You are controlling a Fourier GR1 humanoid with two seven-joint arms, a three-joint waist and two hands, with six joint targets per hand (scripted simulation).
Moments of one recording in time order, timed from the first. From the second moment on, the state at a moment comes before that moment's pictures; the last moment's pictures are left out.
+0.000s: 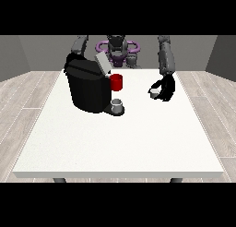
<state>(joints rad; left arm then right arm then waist) -0.66 0.45 0.06 -0.53 -0.55 0.15 -0.29 -0.24 -0.01 -0.01 -1.47 0.01 -0.17 -0.02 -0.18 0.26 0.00</state>
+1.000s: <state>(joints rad) -0.85 0.44 0.03 -0.61 -0.58 -0.06 -0.29 -0.24 -0.02 -0.04 -1.33 -0.02 -0.15 -0.05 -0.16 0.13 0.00</state>
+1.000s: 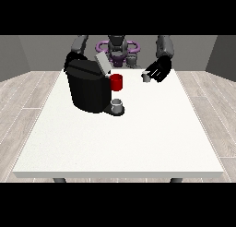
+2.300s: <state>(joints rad) -1.14 0.46 0.10 -0.64 -0.59 -0.13 -0.12 -0.32 -0.04 -0.03 -1.37 -0.02 -0.15 -0.04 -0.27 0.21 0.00</state>
